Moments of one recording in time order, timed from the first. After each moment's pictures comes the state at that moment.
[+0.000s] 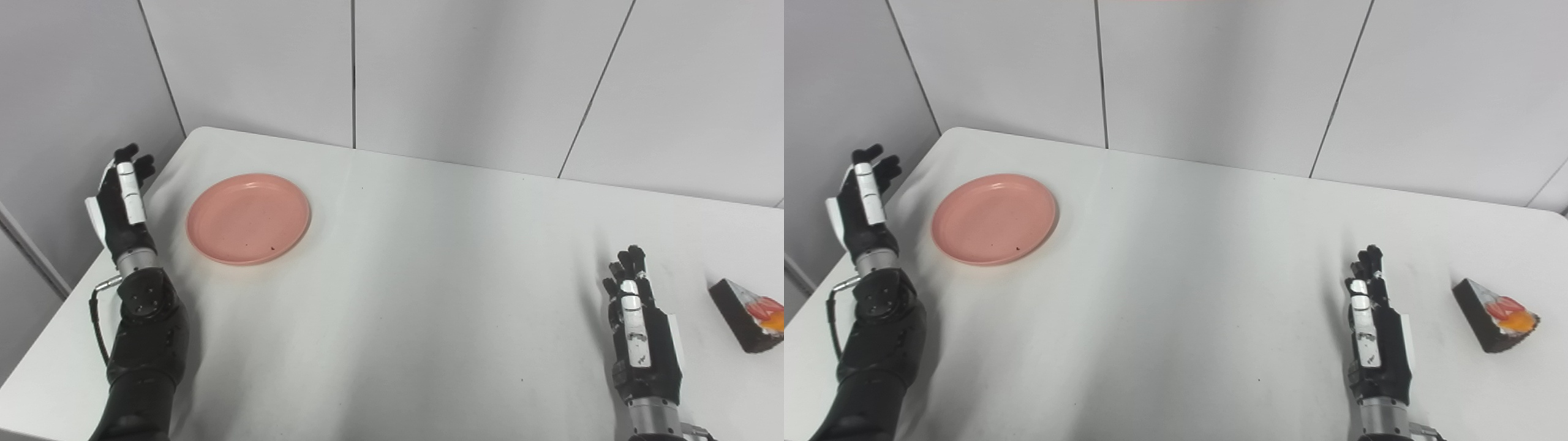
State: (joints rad) left arm -0.54 0.33 0.44 0.73 -0.11 -0.38 0.33; right arm -0.17 -0.07 -0.07 0.08 0.16 -0.17 0.07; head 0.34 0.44
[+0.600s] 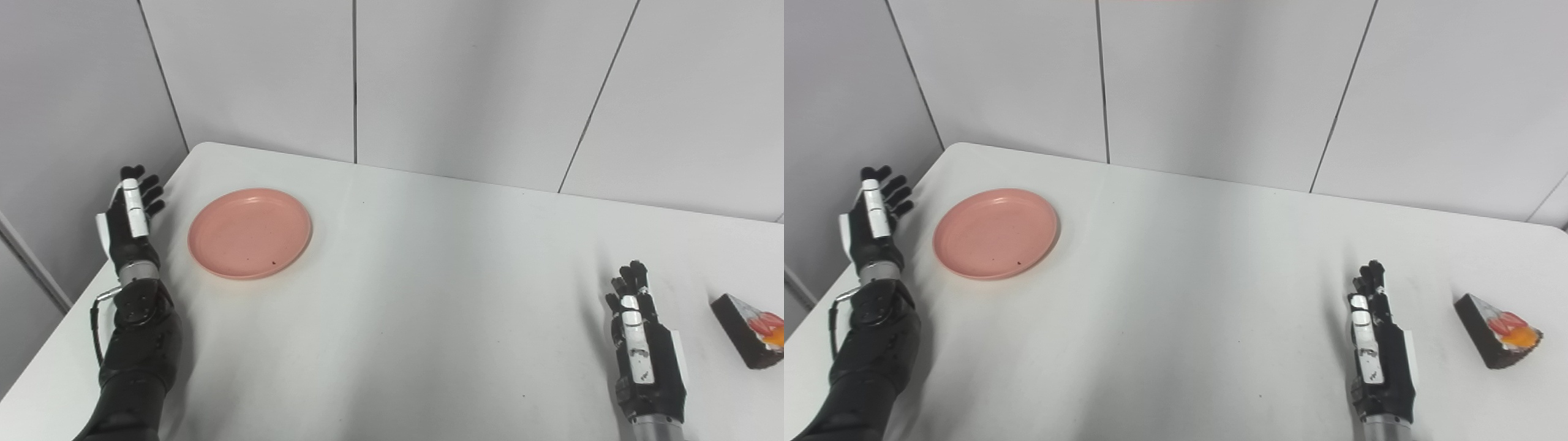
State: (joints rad) left arm -0.57 0.37 0.38 0.82 -0.20 -0.33 0.21; right arm -0.16 -0.06 -0.07 0.07 0.16 -0.17 0.06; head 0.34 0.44
